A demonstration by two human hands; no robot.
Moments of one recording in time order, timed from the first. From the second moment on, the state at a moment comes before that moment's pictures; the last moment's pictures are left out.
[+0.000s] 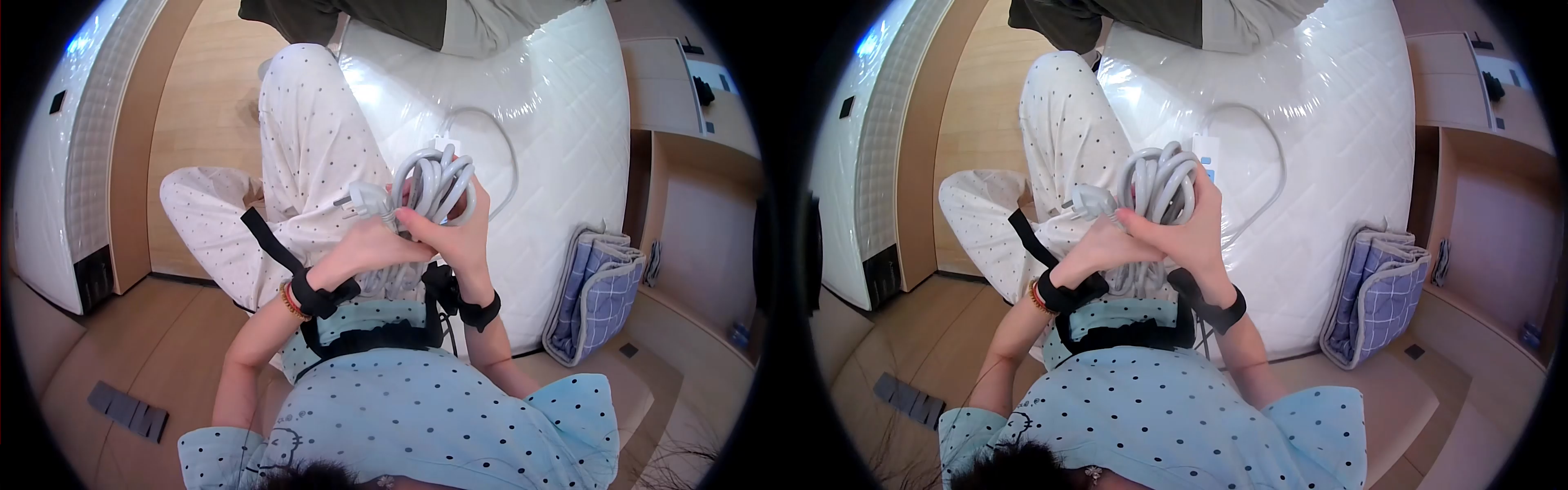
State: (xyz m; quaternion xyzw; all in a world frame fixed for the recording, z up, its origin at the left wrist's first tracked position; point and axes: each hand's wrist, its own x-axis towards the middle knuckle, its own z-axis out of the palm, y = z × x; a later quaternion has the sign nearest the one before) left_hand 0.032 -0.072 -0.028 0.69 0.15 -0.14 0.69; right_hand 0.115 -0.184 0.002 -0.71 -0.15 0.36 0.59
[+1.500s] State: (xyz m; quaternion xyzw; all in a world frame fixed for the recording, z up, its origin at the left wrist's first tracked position) left_hand 0.021 -0.047 -0.040 0.28 0.23 -0.04 0.93; right_hand 0.098 -0.194 0.005 -0.67 -0.35 0.31 0.58
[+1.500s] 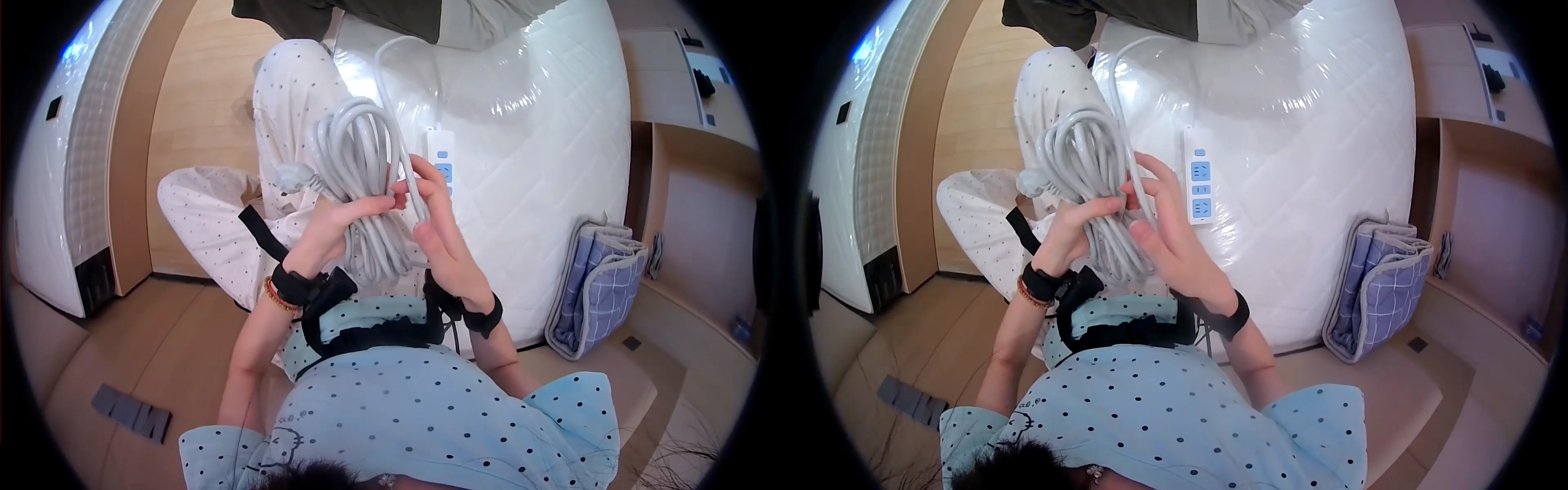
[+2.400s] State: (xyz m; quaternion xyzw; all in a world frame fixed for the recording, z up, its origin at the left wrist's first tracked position) left_hand 0.012 -0.037 -0.046 0.45 0.04 -0.15 0.88; right_hand 0.129 -0.215 0.007 -0.78 -0.35 0.05 0.51
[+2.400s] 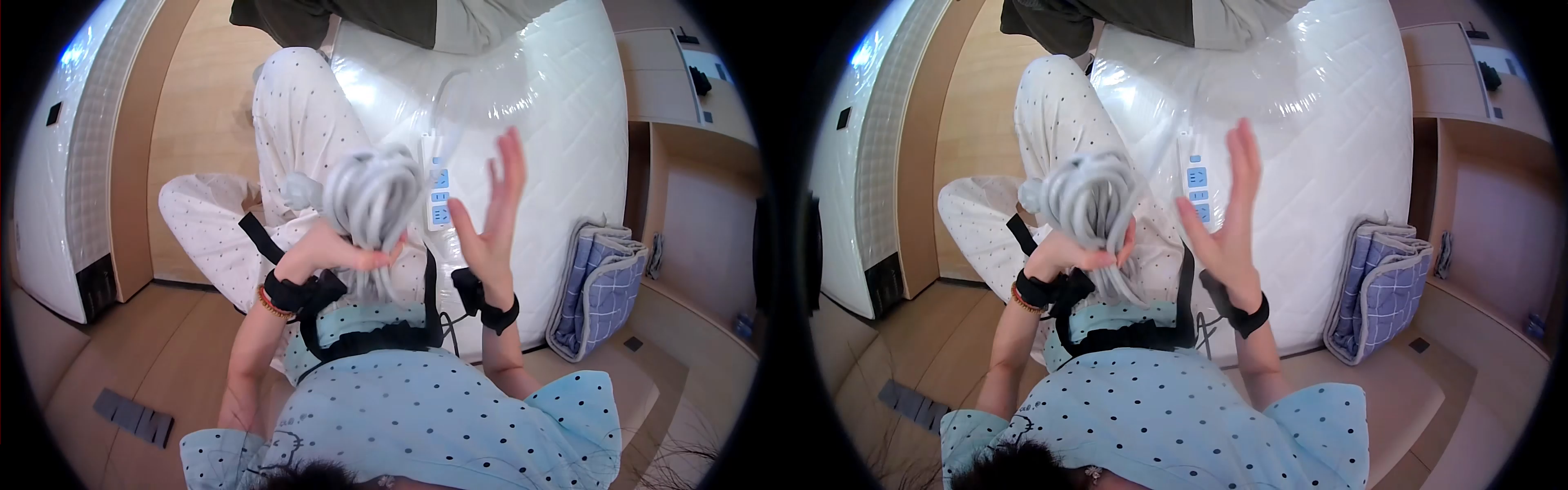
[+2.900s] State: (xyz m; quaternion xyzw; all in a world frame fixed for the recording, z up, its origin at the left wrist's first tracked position) left_hand 0.008 -0.037 -0.059 0.82 -0.32 0.10 0.47; right_hand 0.154 -0.195 -0.010 -0.75 -0.33 0.04 0.58
